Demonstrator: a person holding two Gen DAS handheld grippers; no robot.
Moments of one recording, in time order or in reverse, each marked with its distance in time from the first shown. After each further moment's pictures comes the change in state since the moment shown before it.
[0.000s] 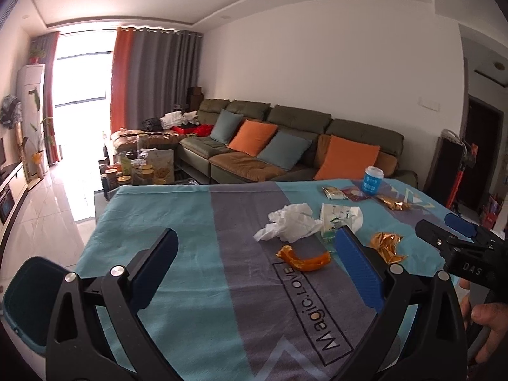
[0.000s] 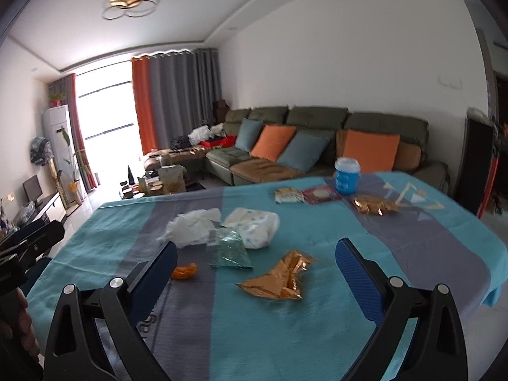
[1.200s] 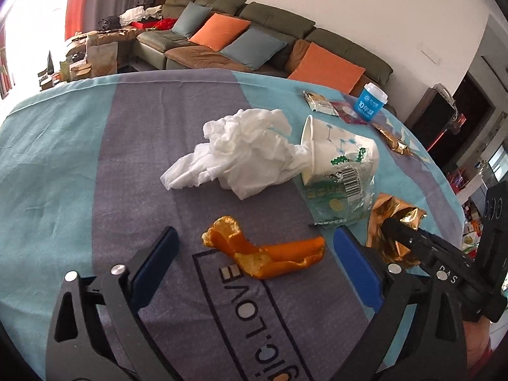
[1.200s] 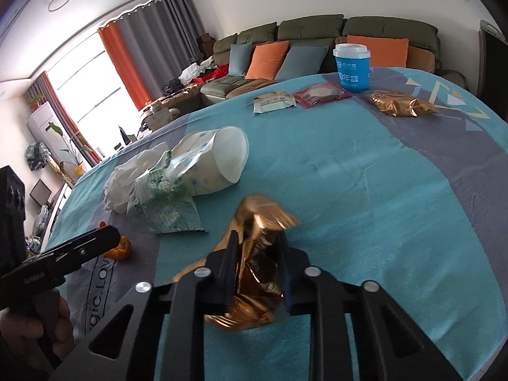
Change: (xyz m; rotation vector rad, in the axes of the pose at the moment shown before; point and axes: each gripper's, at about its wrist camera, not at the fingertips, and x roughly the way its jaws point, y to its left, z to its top) left arm 0.208 -0.036 -0.037 -0.113 0.492 -0.210; right arm 0.120 -0.054 -0.028 0.168 0.368 0.095
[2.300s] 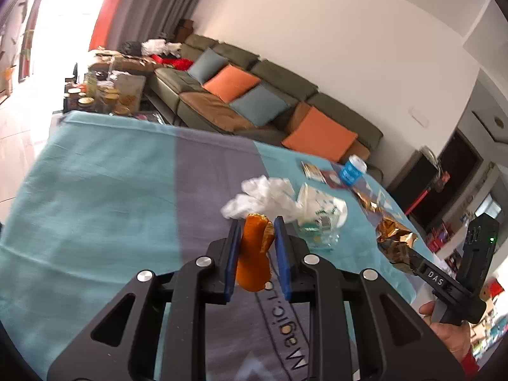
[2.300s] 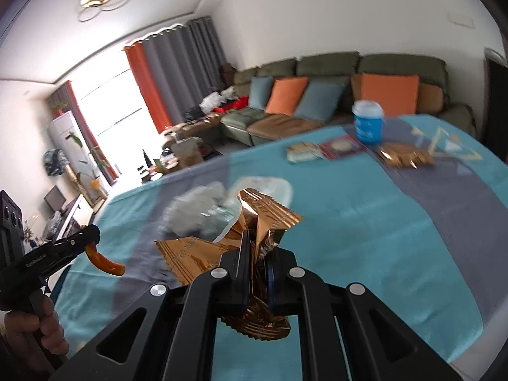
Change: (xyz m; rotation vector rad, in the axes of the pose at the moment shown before) left arm -0.134 0.045 -0.024 -0.137 -0.285 -0.039; right arm -0.072 0.044 0.009 -0.069 -0.166 0.066
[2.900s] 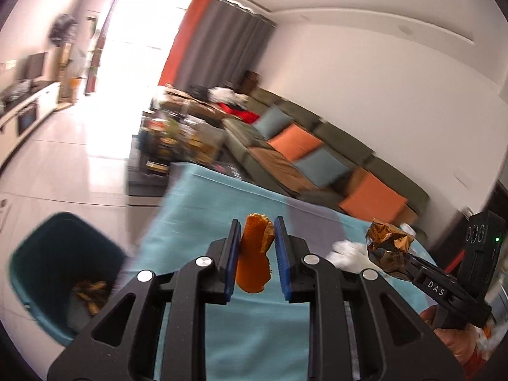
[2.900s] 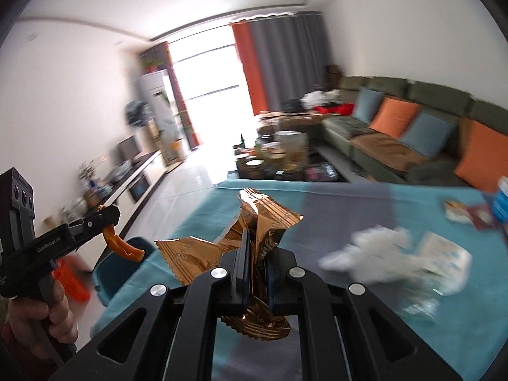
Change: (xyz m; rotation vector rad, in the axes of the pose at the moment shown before) left arm -0.167 0.109 0.012 -0.127 -0.267 0.271; right arm 0.047 0.187 0.020 -0.317 0.043 0.375
